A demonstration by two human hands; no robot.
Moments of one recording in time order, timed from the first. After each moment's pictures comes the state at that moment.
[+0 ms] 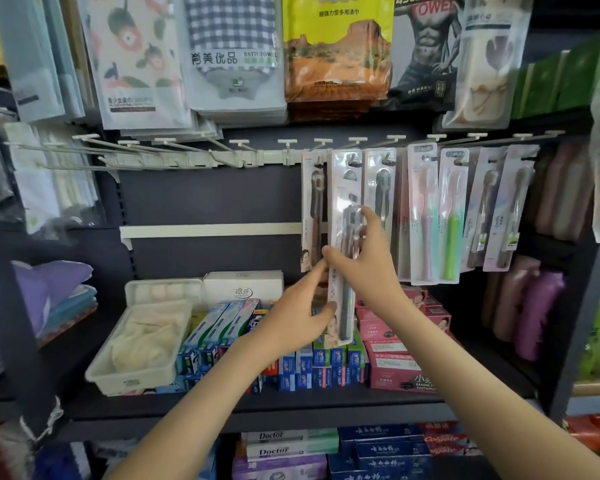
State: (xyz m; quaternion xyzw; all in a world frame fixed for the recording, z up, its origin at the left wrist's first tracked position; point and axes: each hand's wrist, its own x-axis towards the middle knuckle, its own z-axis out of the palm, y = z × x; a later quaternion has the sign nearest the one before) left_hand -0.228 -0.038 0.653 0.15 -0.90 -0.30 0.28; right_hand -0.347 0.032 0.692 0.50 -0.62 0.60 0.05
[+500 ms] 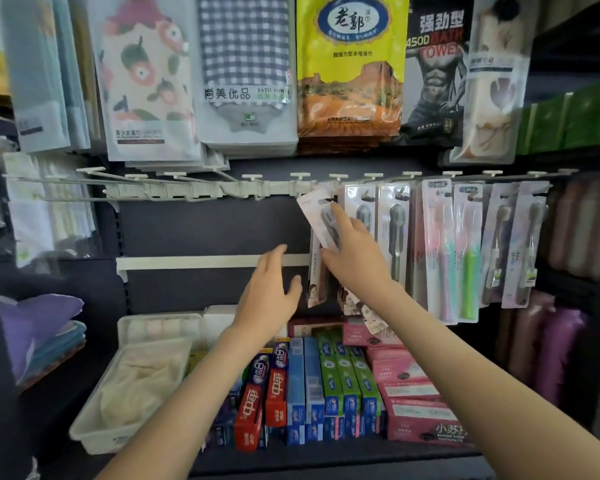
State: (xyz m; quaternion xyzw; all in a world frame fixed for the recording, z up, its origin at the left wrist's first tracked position) left_hand -0.230 -0.116 0.695 0.25 -0.85 -0.14 0.44; right_hand -0.359 -0.031 0.746 0.53 -0.72 0.40 0.20
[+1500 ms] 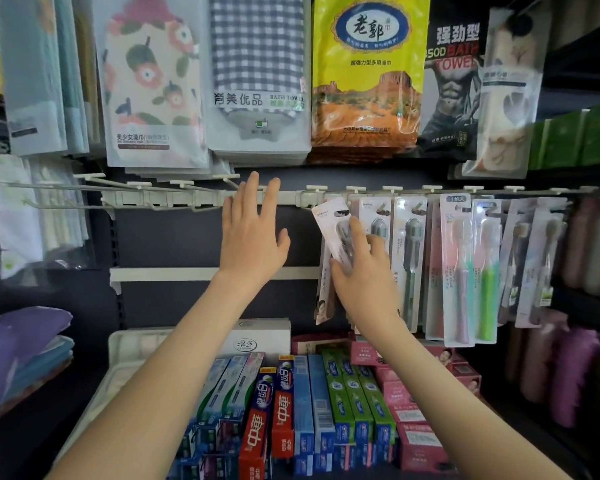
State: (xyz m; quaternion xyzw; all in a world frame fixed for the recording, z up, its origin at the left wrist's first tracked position) left_hand -0.227 -0.168 0.775 0.26 -0.81 0.14 0.51; right_hand -0.353 -0.053 0.725 0.46 -0.71 0.46 0.28
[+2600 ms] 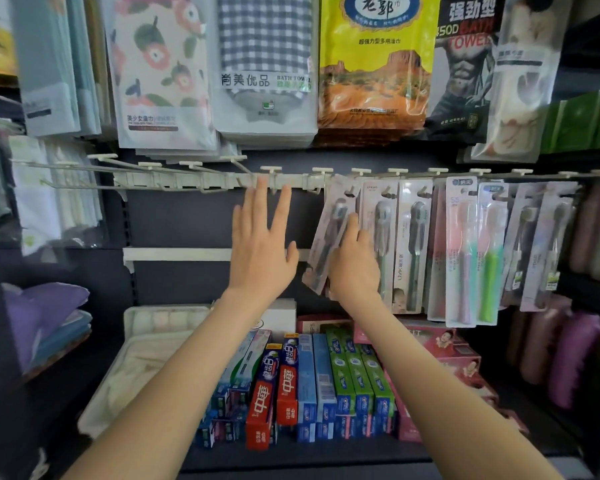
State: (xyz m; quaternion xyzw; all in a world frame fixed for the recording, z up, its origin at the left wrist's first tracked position) left_hand -0.219 -0.150 0.732 0.24 -0.81 0.16 0.50; right_hand -0.354 -0.091 0.717 0.38 -0.80 0.38 0.26
